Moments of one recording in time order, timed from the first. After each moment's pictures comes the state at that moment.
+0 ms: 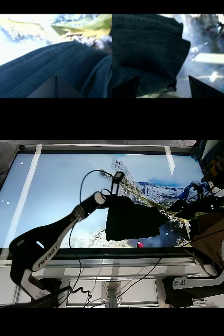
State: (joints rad) left arm -0.67 -1.78 1.50 0.69 -0.50 -0.97; right arm -0.45 -1.55 1.29 -0.97 1.44 1.25
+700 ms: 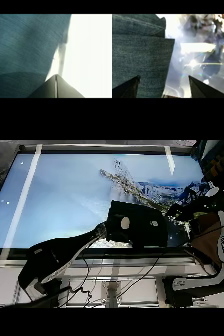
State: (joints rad) left arm -0.94 -1.81 1.51 0.85 -1.04 -0.76; right arm -0.37 -1.57 1.29 -1.16 1.40 1.31
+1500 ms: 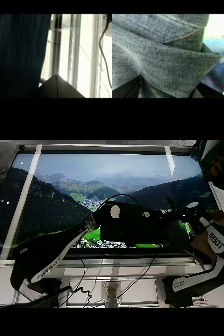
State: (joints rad) left arm -0.83 -1.73 1.51 0.86 -1.19 -0.76; right arm -0.24 -1.68 1.05 -0.74 1.26 1.08
